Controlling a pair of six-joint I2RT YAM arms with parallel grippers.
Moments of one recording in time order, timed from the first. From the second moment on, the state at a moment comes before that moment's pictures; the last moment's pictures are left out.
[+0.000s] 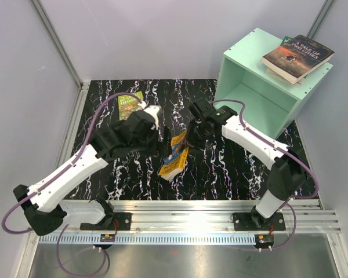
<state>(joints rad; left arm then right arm) -0.80 1.18 1.37 -0.99 -0.07 -0.56 0.69 1.65 1.44 -0.92 -0.30 1.03</state>
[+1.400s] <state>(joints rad) -1.30 1.46 1.40 -0.98 -0.67 -0.48 0.69 1.65 1.60 -1.04 -0.35 1.14</state>
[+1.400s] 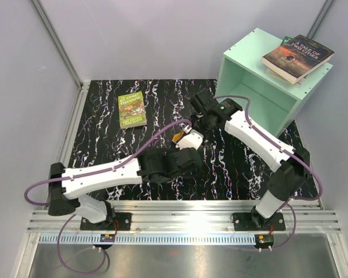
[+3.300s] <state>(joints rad) -0.82 2.90 2.44 0.26 0.49 -1.34 0.51 1.00 1.99 -1.36 0.26 0.91</state>
